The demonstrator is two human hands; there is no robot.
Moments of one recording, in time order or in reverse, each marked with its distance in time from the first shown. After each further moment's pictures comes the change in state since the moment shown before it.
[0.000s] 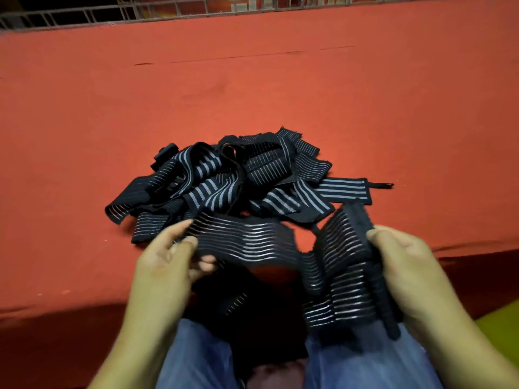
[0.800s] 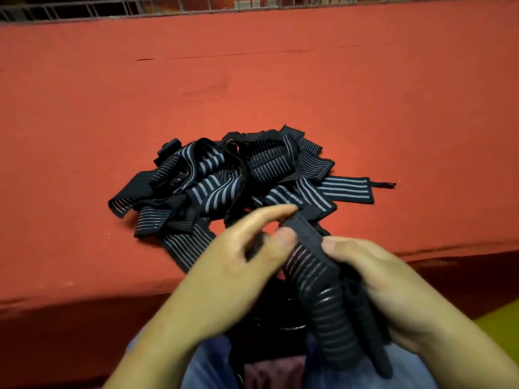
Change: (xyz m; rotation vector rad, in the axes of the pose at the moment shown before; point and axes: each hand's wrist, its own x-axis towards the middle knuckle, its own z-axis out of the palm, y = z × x) left_hand -0.026 0.030 0.028 0.546 -0.614 0.345; right_hand -0.025 -0.037 0.026 0.268 -0.494 0.240
